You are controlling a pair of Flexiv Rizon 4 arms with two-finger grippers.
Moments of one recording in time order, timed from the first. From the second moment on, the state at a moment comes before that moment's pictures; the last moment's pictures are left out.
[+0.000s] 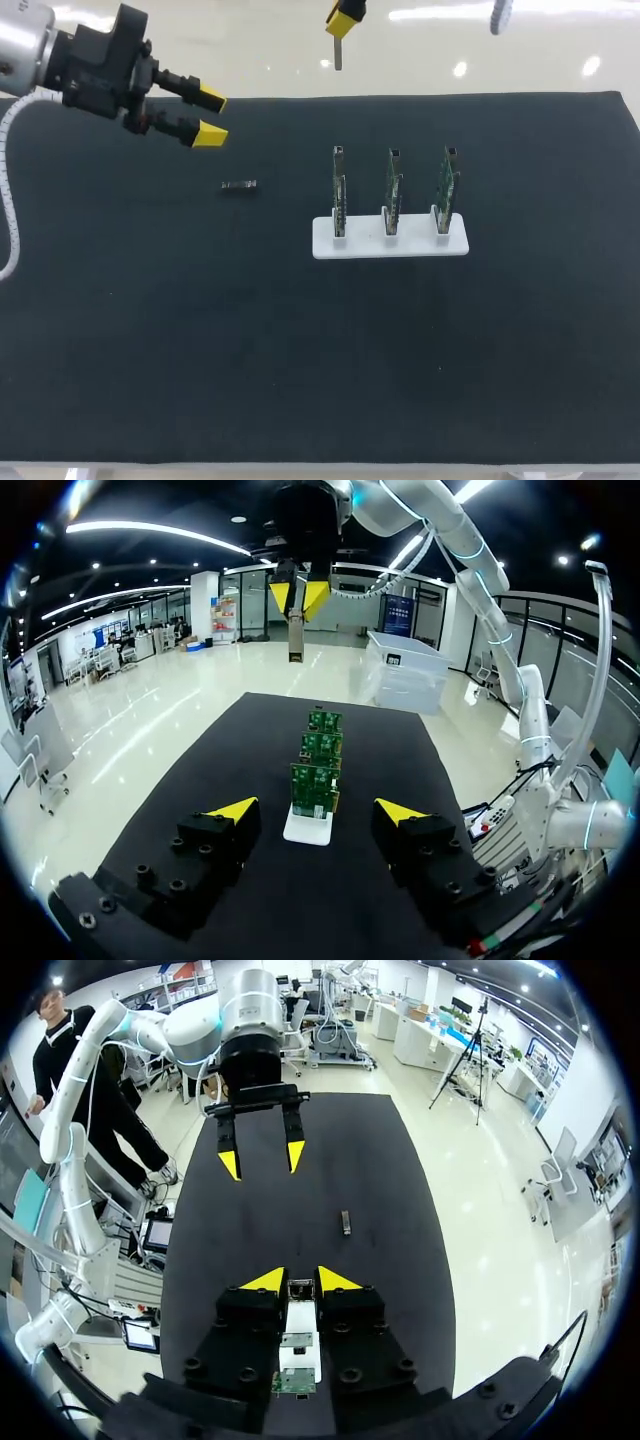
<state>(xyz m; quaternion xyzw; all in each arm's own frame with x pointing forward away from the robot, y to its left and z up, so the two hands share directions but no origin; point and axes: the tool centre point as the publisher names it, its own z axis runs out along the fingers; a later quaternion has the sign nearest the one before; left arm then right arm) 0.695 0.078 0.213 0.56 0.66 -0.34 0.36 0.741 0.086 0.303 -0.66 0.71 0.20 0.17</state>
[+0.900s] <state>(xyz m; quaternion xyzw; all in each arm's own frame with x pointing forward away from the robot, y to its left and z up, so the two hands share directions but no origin) 0.695 0.078 0.212 0.56 0.66 -0.35 0.36 0.705 0.040 0.247 -0.64 0.72 0.19 0.16</state>
